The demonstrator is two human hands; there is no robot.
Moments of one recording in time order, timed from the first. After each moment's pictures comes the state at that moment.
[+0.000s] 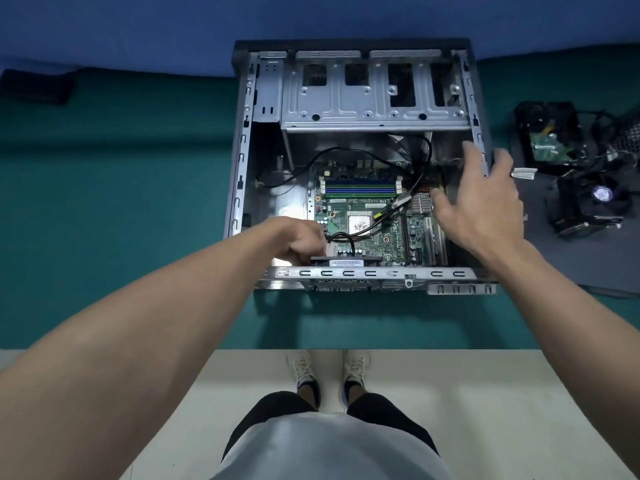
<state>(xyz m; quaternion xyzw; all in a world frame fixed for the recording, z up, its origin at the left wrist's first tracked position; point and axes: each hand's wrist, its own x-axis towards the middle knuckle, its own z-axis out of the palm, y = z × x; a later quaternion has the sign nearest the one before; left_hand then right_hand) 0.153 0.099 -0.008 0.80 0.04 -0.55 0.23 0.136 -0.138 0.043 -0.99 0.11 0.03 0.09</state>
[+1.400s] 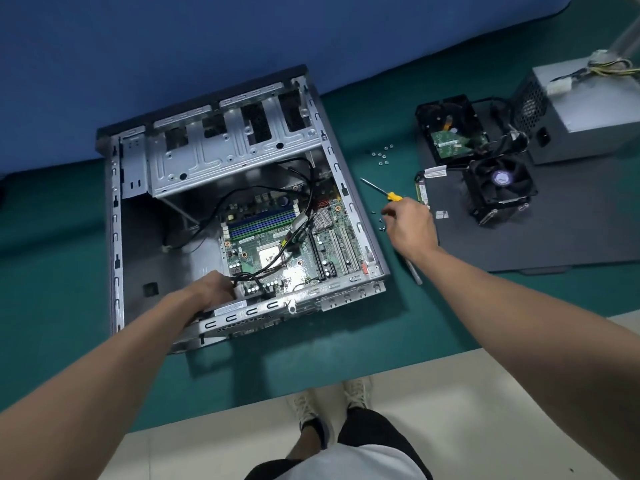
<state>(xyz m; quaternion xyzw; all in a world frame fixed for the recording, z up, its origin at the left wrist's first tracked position) 0.163 0.099 -0.015 0.89 0.01 -0.46 0.00 0.164 -0.235 -0.057 -0.95 0.15 0.04 0.27</state>
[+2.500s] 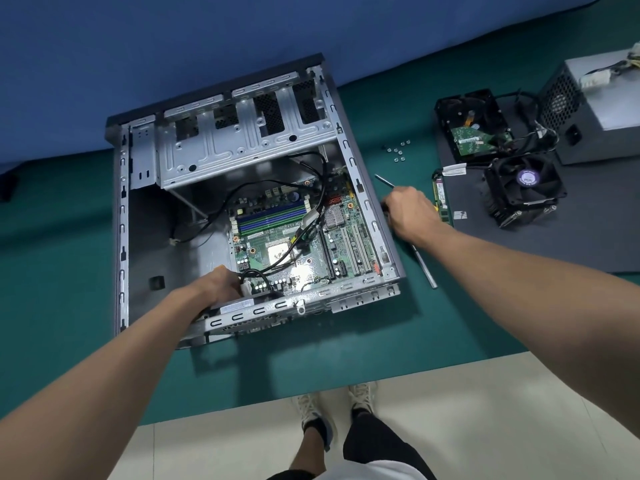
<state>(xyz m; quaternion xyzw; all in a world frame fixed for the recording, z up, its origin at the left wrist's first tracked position) 0.164 0.105 -0.023 0.89 0.01 -0.46 0.03 0.198 -0.228 -0.063 -0.98 0.01 0.10 0.17</state>
